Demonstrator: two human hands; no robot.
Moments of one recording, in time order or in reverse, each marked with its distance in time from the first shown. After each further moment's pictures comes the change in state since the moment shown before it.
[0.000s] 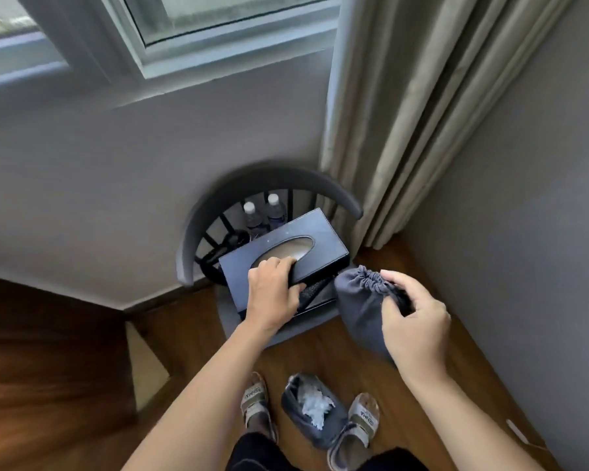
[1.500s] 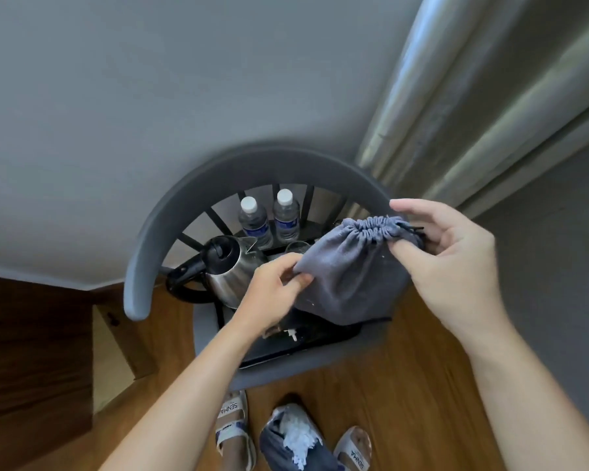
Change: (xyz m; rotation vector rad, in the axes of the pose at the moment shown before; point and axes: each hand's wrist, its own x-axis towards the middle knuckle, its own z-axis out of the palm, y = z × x) left_hand 0.122 -0.077 0.089 -0.765 -0.124 -0.202; right_hand 0.195 0.007 0.126 0.297 -0.398 -0.056
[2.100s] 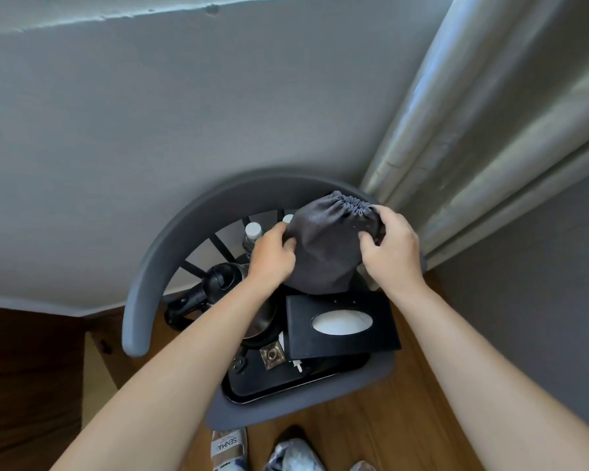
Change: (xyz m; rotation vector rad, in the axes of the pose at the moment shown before) left_hand 0.108 0.002 -0.023 0.265 0.194 -0.167; right_hand 0.080 0.088 0.069 -0.470 0.066 -0.018
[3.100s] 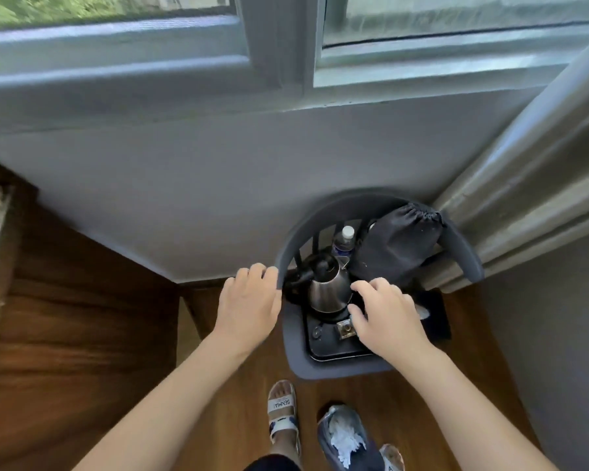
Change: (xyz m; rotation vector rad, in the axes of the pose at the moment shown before) left_hand -0.209 -0.039 -0.258 0.849 0.093 0.202; right_hand -0.172 -0.196 0.002 -0.562 -0.494 -0.246
